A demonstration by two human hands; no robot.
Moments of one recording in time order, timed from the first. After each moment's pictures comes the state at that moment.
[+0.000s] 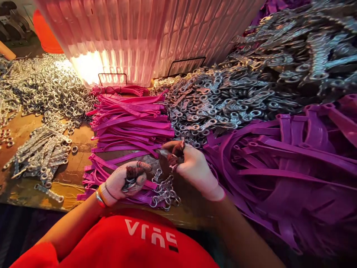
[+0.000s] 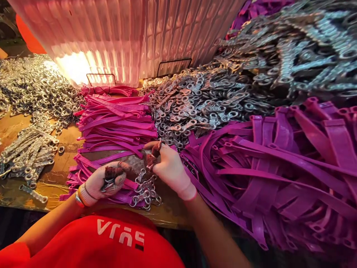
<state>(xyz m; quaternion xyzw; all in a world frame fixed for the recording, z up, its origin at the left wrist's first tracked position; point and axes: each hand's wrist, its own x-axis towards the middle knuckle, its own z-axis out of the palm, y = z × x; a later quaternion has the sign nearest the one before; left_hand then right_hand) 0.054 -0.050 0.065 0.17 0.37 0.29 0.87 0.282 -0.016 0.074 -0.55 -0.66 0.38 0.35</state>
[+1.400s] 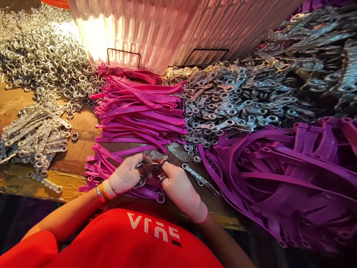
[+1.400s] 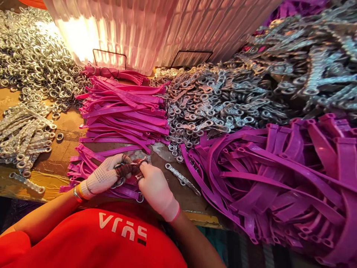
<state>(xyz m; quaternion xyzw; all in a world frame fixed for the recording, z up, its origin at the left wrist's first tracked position) 0.042 -0.054 0.059 0.50 0.48 0.26 0.67 0.222 -0.064 0.058 -0.59 -0.70 0.38 0.12</state>
